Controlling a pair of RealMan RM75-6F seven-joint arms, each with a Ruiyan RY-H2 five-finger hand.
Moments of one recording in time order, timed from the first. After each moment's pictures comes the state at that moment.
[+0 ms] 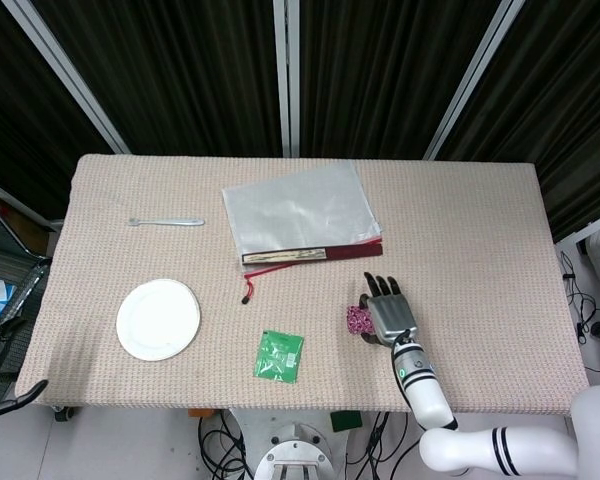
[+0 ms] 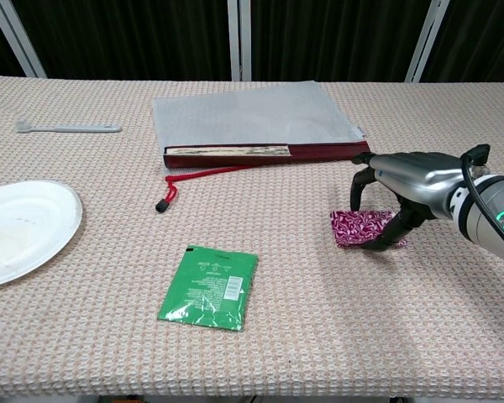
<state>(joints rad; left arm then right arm) 0.07 -1.15 0.09 -1.26 1.64 1.61 -0.33 0.68 -1.65 0.11 -1.82 -0.69 1.26 -0.85</state>
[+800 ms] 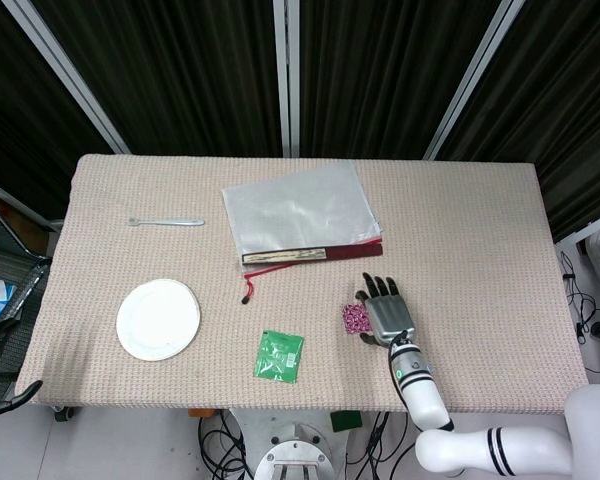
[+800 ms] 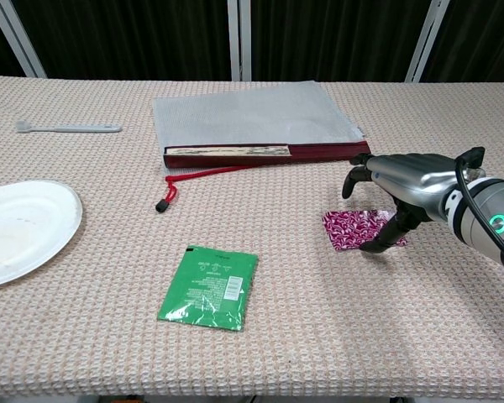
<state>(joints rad) 0.08 -1.16 0.09 -1.23 1.63 1.61 -0.36 0.69 -1.66 0.10 -1.82 -0.68 1.28 -0.87</state>
